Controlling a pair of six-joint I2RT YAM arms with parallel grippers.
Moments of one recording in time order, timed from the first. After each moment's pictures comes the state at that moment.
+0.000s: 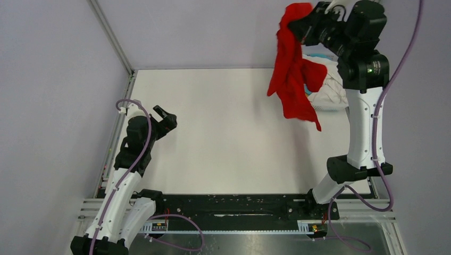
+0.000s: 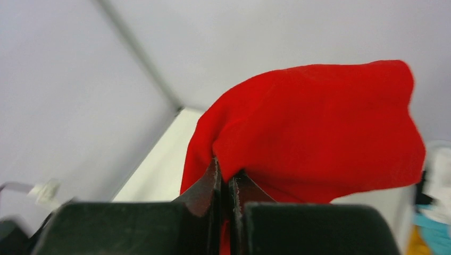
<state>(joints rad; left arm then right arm) -0.14 0.74 0.68 -0.32 -0.12 -0.65 0.19 1.65 2.42 -0.78 -0.36 0.31</state>
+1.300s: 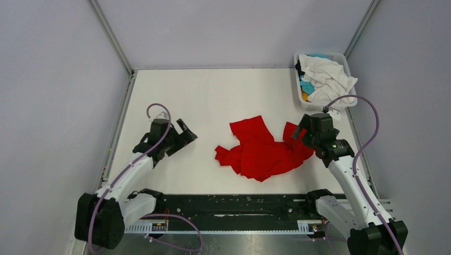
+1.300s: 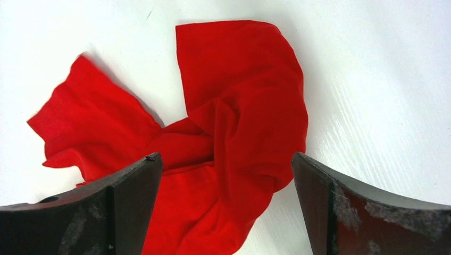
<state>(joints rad) -0.25 1.02 0.56 -0.30 0.09 -0.79 0.19 0.89 0.76 -0.68 0.29 0.59</state>
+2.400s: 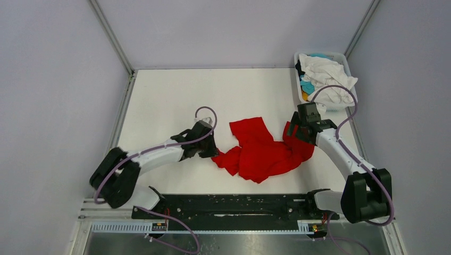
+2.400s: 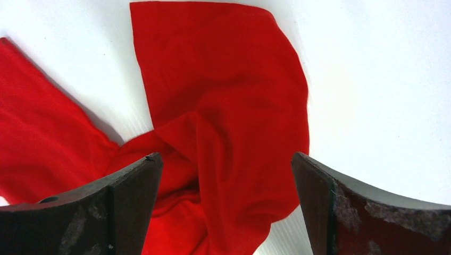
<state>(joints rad) -0.69 1.51 0.74 -0.18 0.11 -0.76 0.20 1.21 0.82 -0.63 0.34 0.53</state>
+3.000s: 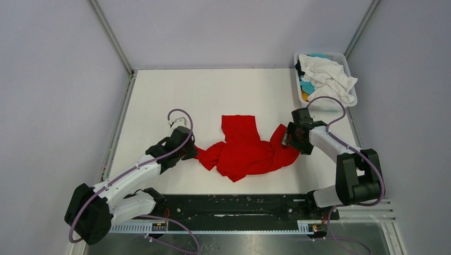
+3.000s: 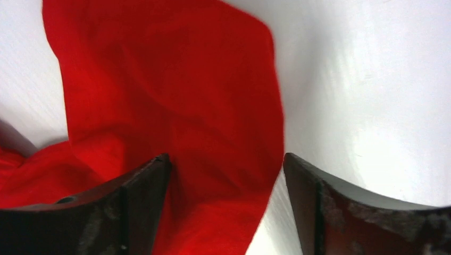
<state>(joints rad) -0.61 1.03 0.59 -0.42 -0.22 -0.76 0.20 1.42 0.79 -0.60 0.20 0.58</state>
